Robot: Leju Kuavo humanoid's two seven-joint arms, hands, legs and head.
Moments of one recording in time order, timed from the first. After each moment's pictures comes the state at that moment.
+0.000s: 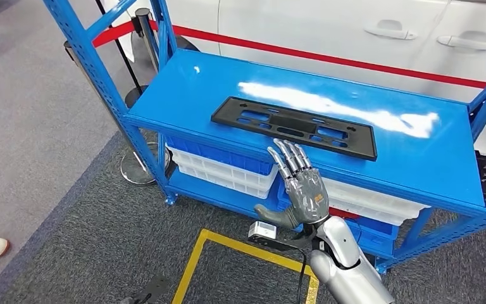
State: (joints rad) left arm -0.12 -0.18 0.79 -0.19 -1.46 0.24 0.03; right arm -0.43 0.01 0.64 -1.02 0.95 -0.61 -0.44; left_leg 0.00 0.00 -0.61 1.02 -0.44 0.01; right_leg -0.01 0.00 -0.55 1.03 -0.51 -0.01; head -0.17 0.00
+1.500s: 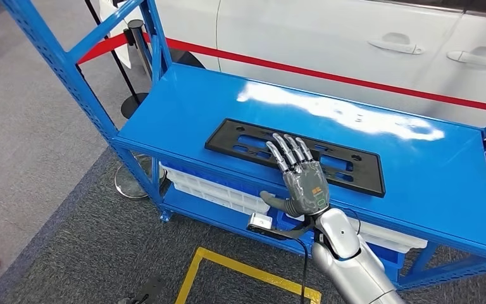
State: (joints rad) left arm -0.11 -0.18 0.80 -0.19 -1.47 0.23 0.02; right arm -0.50 0.01 0.64 -0.92 1.15 -0.64 -0.31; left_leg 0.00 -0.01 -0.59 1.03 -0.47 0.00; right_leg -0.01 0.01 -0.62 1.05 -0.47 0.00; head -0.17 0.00
